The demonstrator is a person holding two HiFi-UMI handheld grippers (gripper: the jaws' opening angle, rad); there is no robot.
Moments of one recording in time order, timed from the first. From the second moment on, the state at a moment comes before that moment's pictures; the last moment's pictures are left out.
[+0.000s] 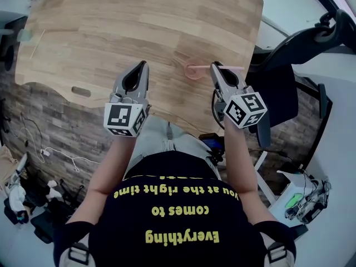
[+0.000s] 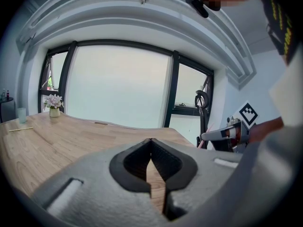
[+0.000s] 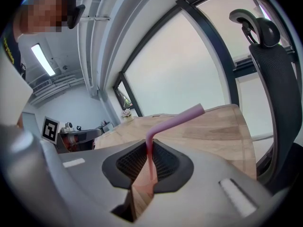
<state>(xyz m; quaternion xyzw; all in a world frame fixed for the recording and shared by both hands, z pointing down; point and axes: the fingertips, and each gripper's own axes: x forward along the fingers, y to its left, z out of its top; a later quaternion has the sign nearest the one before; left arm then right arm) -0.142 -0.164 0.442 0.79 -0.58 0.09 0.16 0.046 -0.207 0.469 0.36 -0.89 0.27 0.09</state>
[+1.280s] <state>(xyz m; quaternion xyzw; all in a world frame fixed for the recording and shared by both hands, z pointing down) -0.128 -0.149 0.405 0.81 -0.57 0.06 0.13 0.063 -0.199 0.358 0.38 -0.91 0.17 0.03</state>
